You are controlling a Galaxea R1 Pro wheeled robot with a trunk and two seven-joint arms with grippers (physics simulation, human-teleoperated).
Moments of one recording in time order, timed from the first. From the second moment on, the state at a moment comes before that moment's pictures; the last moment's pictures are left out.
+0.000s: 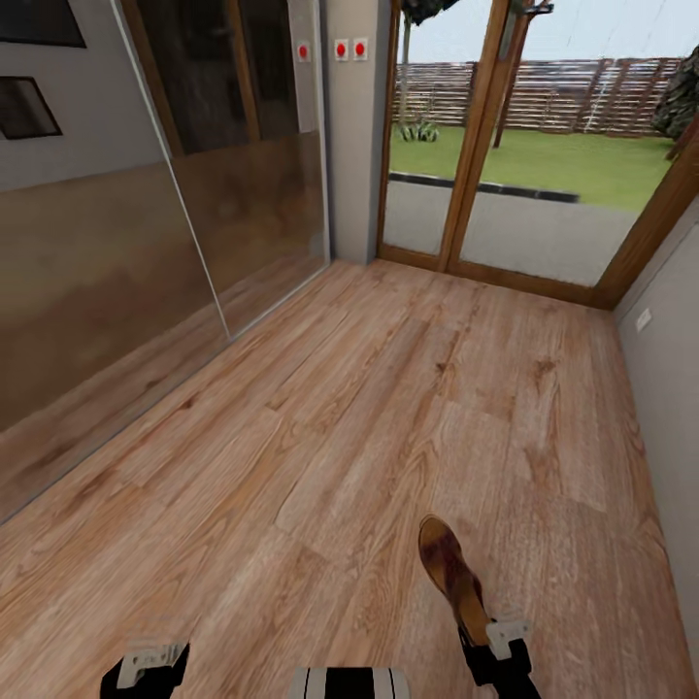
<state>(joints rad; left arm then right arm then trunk) -0.22 0.11 0.37 -0.48 -0.15 -0.37 -0.19 -0.41 -0.04 -0.18 -0.16 0.36 -0.56 0.00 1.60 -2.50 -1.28</state>
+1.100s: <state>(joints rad) -0.21 0.11 0.38 -0.39 -0.15 -0.46 -0.19 -0.40 -0.05 -0.19 -0.11 0.35 -0.59 0.00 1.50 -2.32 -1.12</state>
